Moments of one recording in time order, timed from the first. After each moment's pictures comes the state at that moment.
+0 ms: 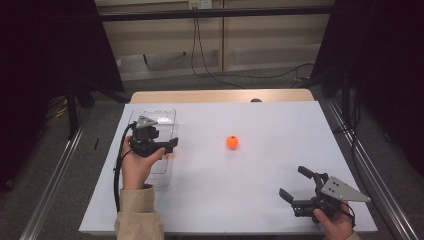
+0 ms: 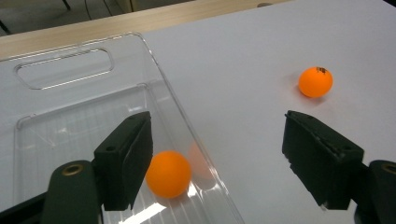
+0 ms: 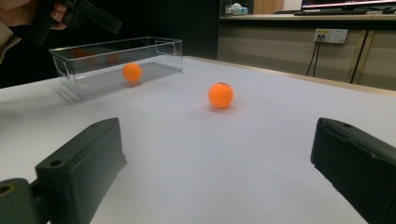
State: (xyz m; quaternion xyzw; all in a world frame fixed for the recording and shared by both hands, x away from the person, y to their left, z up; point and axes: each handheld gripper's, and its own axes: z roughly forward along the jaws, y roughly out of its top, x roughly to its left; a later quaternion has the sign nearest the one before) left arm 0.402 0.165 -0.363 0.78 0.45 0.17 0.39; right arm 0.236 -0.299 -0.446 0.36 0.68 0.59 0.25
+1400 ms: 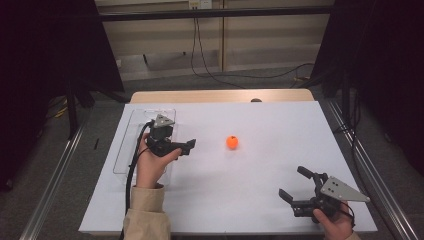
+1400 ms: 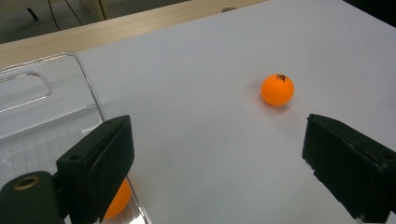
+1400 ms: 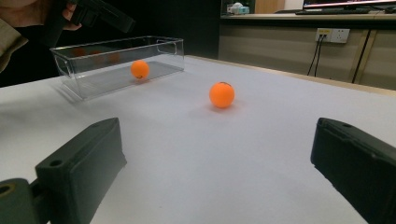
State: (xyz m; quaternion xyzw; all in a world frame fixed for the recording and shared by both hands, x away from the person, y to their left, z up) left arm 0.405 0.126 -0.365 0.80 0.42 0.15 0.41; right arm 0.237 -0.298 -0.446 0.36 0.68 0.59 0.25
